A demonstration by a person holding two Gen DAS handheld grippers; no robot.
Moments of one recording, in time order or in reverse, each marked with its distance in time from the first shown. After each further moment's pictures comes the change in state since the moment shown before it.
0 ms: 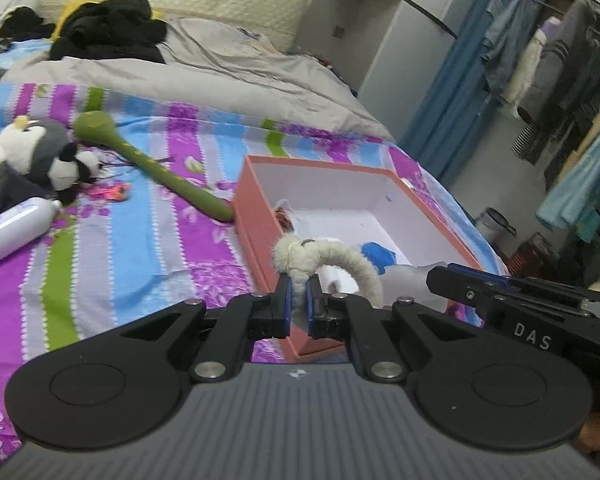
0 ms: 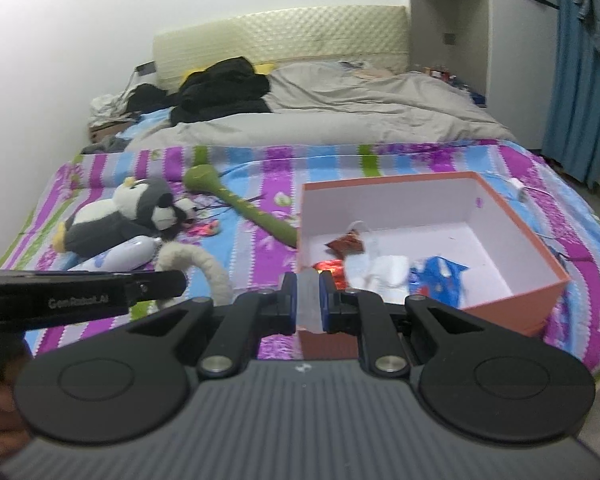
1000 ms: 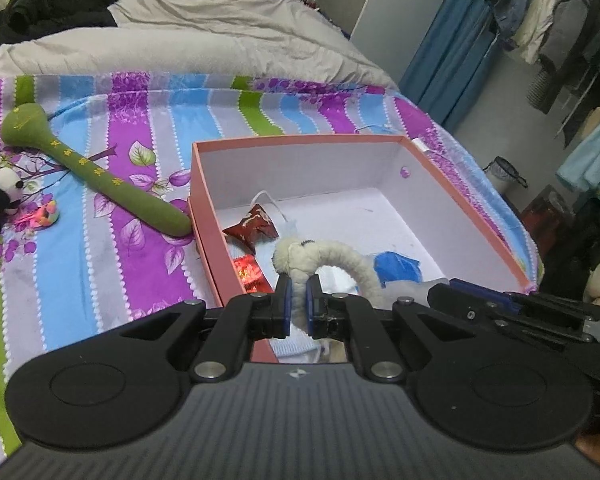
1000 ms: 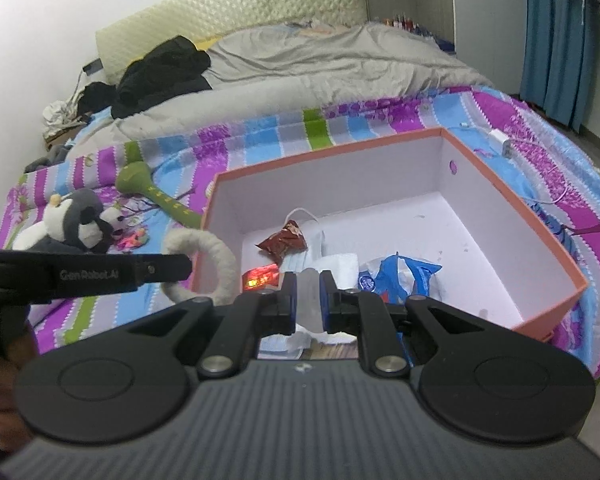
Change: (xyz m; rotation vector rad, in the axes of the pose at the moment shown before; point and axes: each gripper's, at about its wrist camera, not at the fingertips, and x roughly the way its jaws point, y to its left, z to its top) left arm 0.183 -0.016 0.073 0.058 0.181 0.004; right arm 0.109 -0.090 0.022 0.136 0.105 -0.047
